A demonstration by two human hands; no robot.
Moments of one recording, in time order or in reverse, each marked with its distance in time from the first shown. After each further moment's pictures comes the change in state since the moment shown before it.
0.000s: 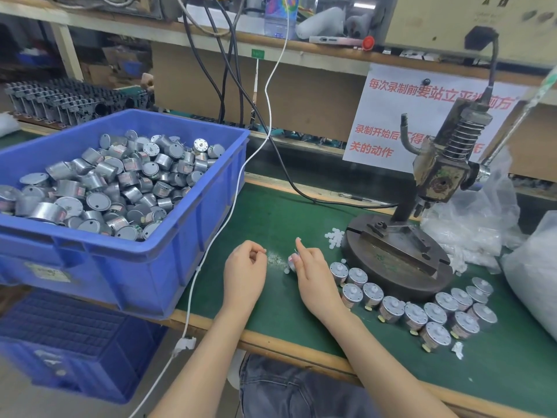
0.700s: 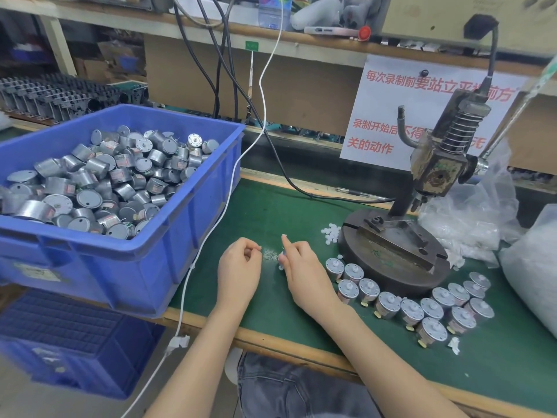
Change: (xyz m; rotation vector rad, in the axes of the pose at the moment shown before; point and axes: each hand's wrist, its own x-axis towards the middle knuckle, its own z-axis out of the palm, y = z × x) left_hand -0.002 0.000 -0.001 0.007 0.005 0.003; right_hand -0.001 -0.009 -0.003 -0.295 -0.068 -0.138
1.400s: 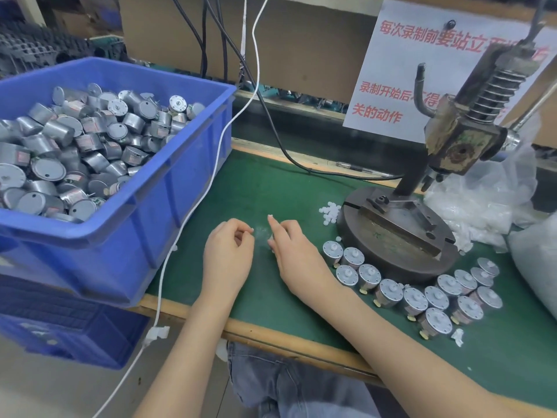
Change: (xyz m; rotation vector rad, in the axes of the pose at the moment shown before) left_hand 0.000 -0.005 0.003 0.080 0.024 0.079; right_hand 0.004 0.005 0.002 -0.085 -0.044 -0.124
